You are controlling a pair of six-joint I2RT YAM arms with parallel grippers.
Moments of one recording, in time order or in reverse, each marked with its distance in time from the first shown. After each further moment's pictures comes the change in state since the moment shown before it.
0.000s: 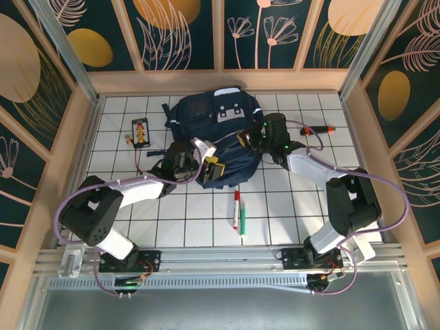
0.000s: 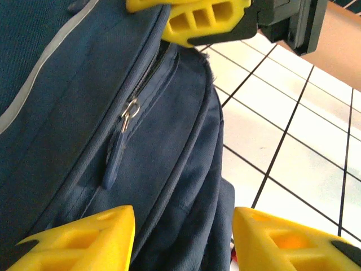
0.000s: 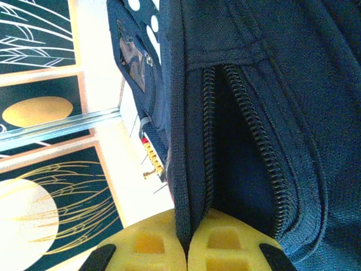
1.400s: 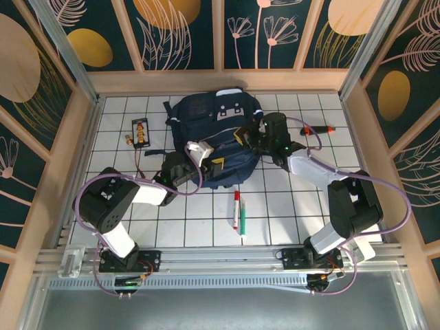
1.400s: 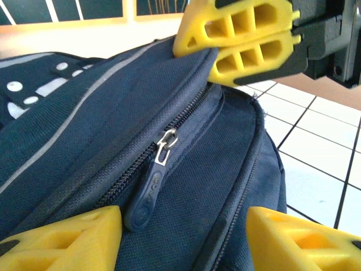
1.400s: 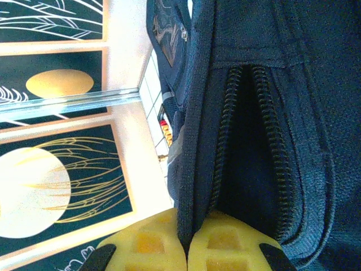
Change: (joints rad) left arm -0.003 0.127 -0.135 0.552 -0.172 0.031; right arm 0.017 -0.023 -0.012 0.072 -0.051 -0.055
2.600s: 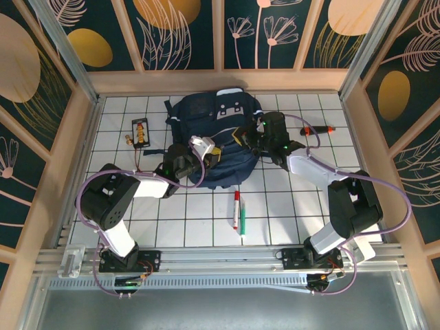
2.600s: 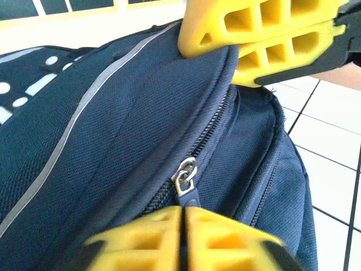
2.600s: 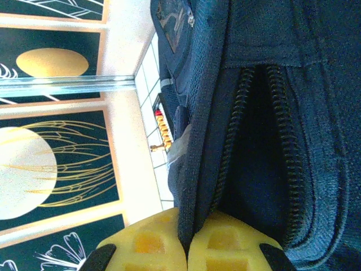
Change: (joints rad) left arm 0.028 0.033 0.103 -0.139 0.083 0.068; right arm 0.010 0.001 0.021 -0.035 -0.018 -0.094
